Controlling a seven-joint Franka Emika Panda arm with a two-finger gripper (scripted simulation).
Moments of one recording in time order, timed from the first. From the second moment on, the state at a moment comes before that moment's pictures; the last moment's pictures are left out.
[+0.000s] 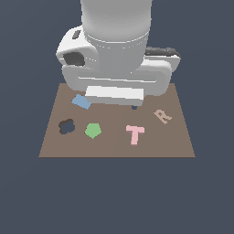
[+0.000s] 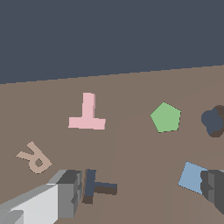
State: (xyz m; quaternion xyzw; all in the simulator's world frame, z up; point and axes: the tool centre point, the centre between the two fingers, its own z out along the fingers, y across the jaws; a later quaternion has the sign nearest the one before) arm 0.027 0.000 0.159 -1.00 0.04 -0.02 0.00
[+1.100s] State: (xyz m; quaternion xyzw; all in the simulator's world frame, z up) arm 0.082 0.057 0.052 -1.00 0.07 0.00 0.00
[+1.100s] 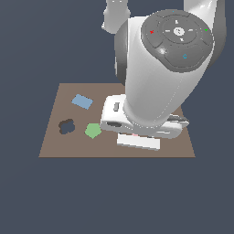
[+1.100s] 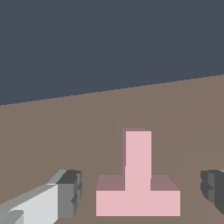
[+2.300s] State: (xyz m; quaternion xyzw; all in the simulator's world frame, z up) arm 0.084 0.058 0.030 -1.00 0.07 0.00 0.00
